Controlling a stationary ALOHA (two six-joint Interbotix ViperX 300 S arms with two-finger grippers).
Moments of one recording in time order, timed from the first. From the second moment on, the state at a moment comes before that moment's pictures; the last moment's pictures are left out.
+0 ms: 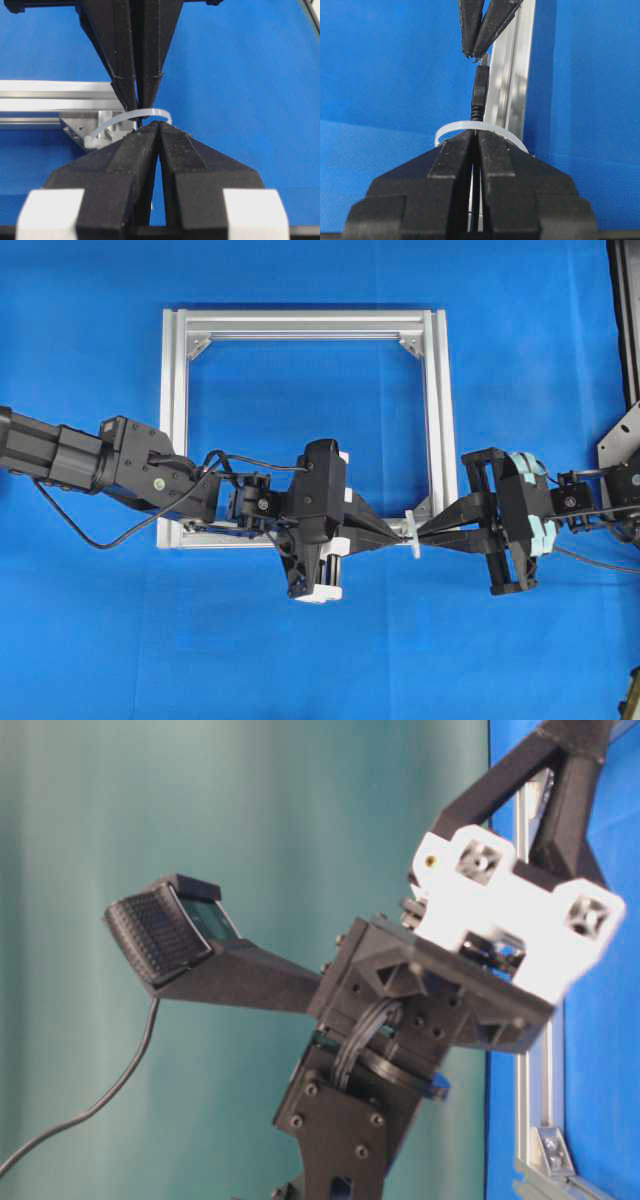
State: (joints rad) left arm -0.16 0.33 0.40 -0.08 -0.38 -0.07; right arm 0.30 -0.17 1.18 0.22 -0.57 0.04
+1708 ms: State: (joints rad) left arm -0.17 0.43 0.38 -0.08 -0.38 -0.08; right arm 0.30 -0.16 1.17 0.22 -0.57 0.04
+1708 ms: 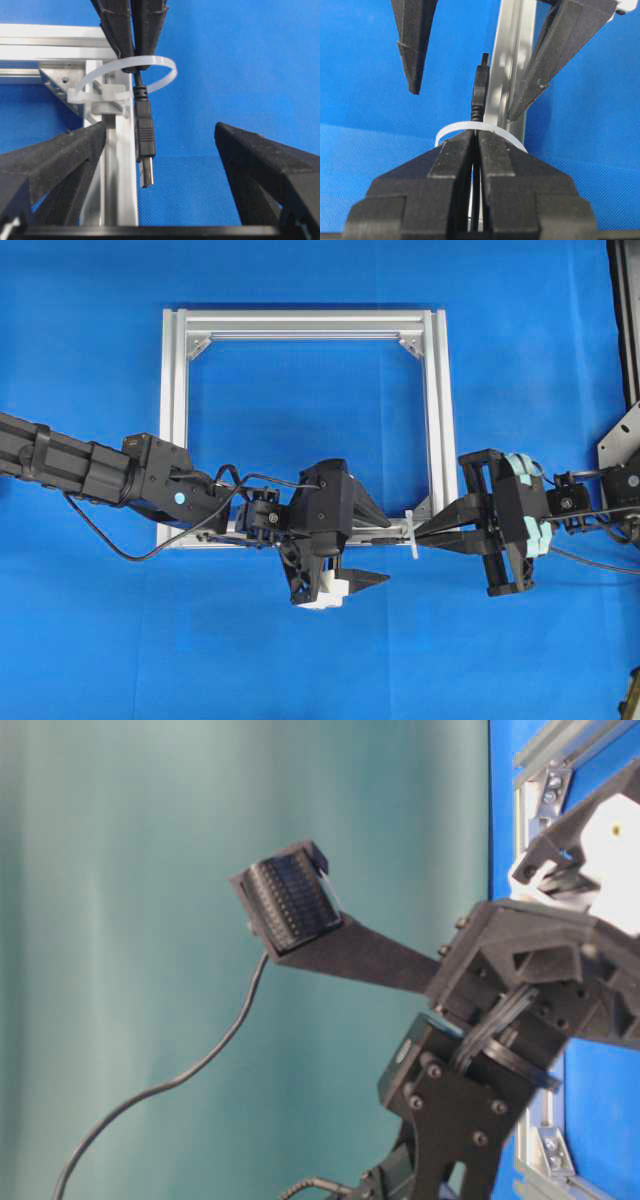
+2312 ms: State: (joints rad) left arm -0.17 0.43 0.38 -0.08 -0.38 -0.08; right arm 0.30 -0.16 1.17 0.22 -0.57 0.04
